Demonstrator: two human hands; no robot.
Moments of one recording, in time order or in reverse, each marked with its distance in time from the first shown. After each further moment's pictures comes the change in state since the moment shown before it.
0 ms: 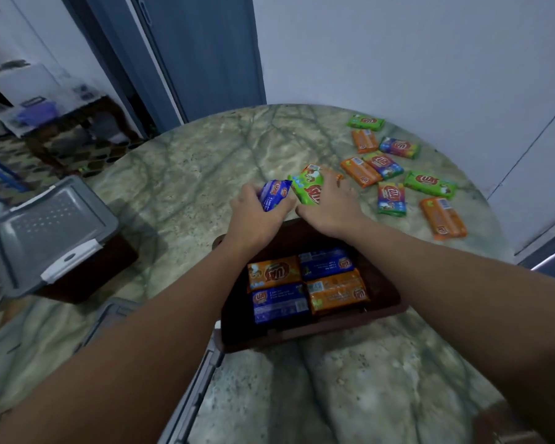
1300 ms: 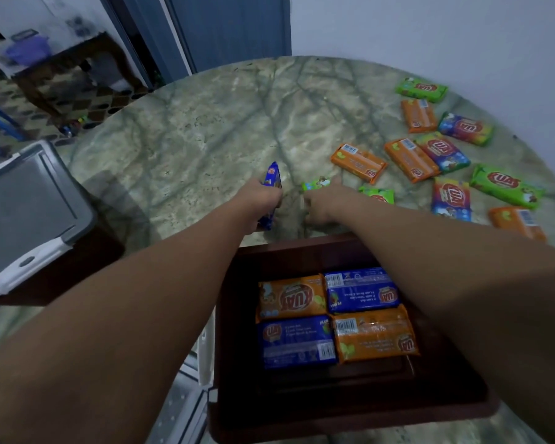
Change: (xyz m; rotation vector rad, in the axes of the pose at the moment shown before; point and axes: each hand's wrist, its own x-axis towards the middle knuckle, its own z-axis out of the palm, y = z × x) left_hand 0.123 -0.051 0.014 -0.132 -0.246 -0.598; right_hand 0.135 -0.010 0.091 -0.694 -0.568 -0.007
